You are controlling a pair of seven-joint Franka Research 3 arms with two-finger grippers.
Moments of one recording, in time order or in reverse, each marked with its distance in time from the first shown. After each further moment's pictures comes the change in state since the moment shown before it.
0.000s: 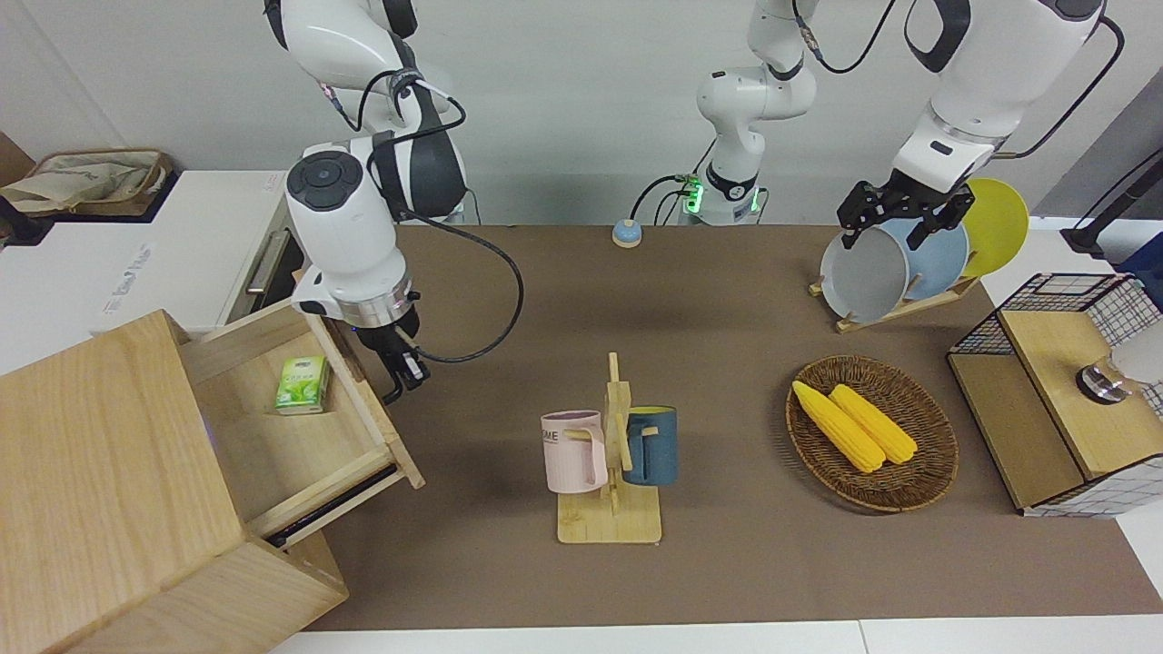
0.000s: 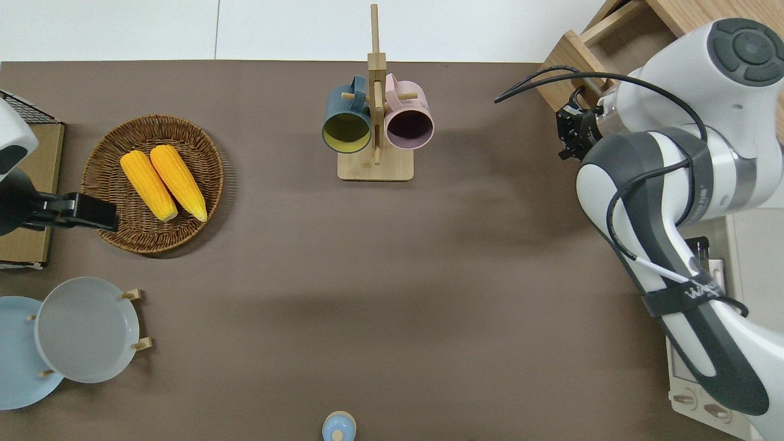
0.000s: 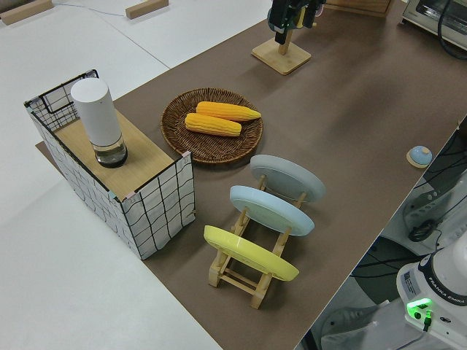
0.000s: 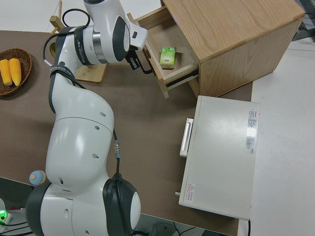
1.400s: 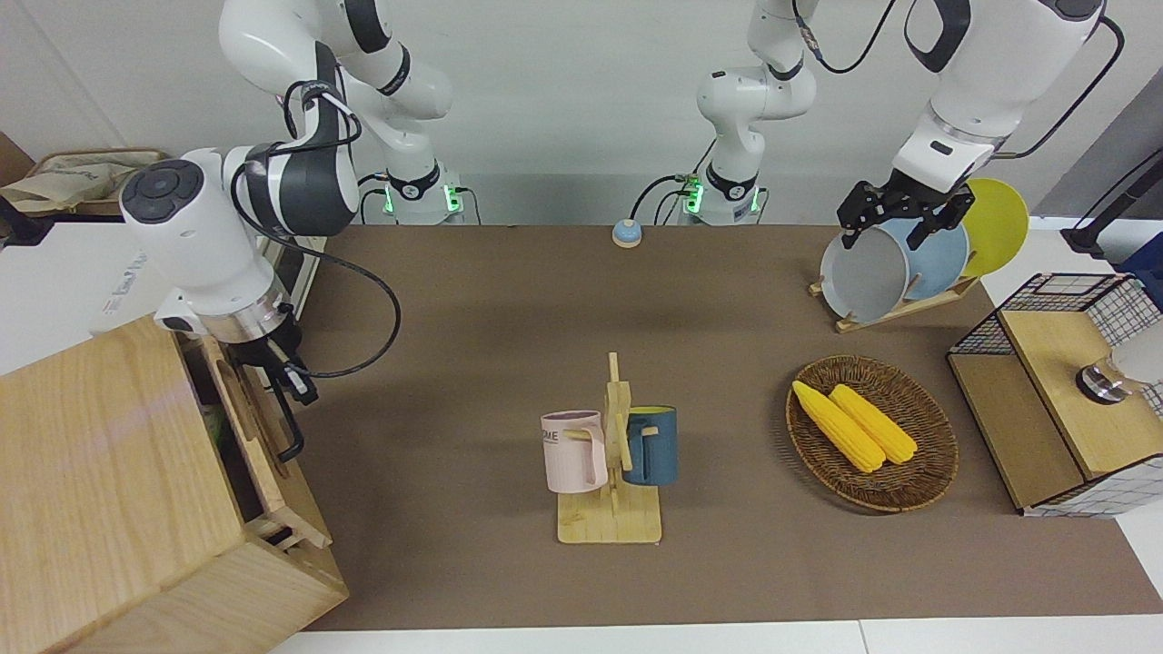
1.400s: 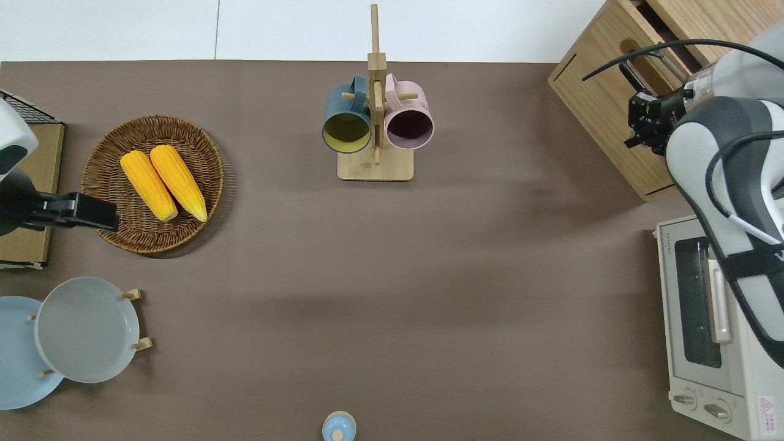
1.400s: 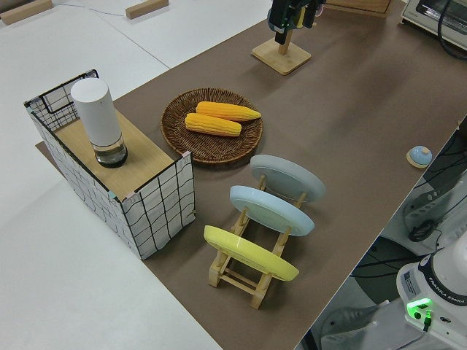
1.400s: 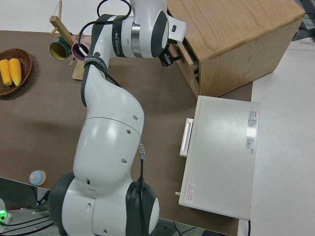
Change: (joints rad) left arm 0.000 0.000 0.000 0.000 0.000 0.000 0.000; right arm -0.148 0.052 0.002 0.099 0.000 -0.059 -0.184
